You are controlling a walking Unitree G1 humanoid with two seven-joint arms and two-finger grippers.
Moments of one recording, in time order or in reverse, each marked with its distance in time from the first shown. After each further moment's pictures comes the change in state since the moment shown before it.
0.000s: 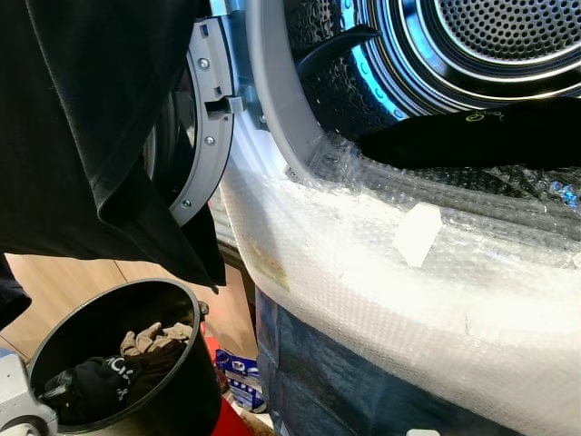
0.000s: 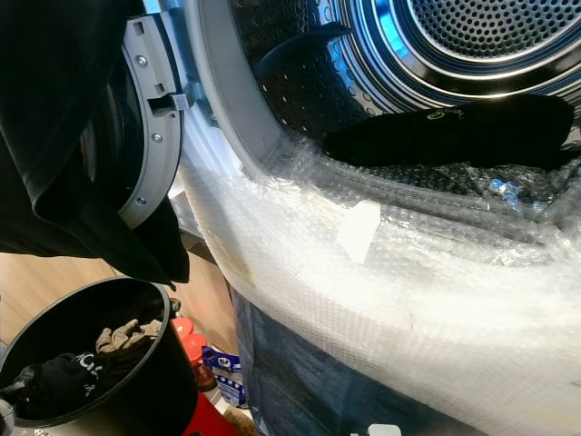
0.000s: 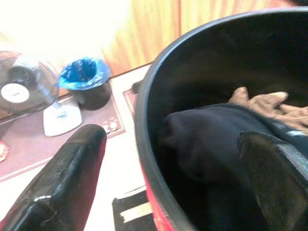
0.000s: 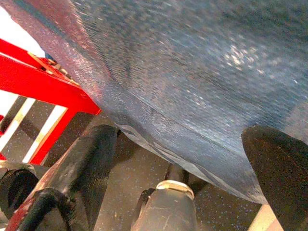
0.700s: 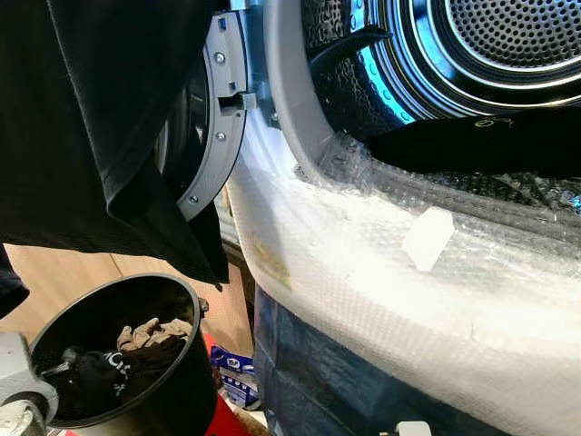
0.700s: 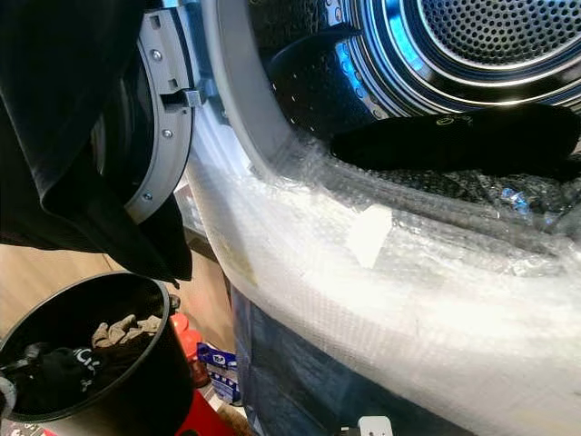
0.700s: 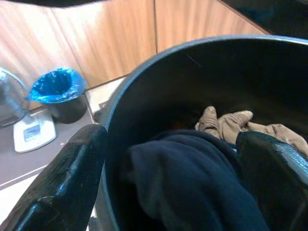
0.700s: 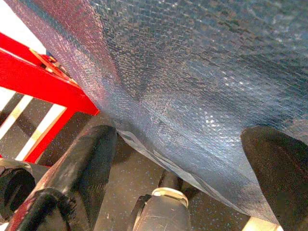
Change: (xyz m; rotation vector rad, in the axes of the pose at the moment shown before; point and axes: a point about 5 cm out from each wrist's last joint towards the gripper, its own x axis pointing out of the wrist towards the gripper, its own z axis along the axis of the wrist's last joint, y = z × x) left arm 0.010 -0.021 0.020 -0.006 -0.068 -0.117; right arm 0.002 0.006 0.008 -0.040 -0.011 0.023
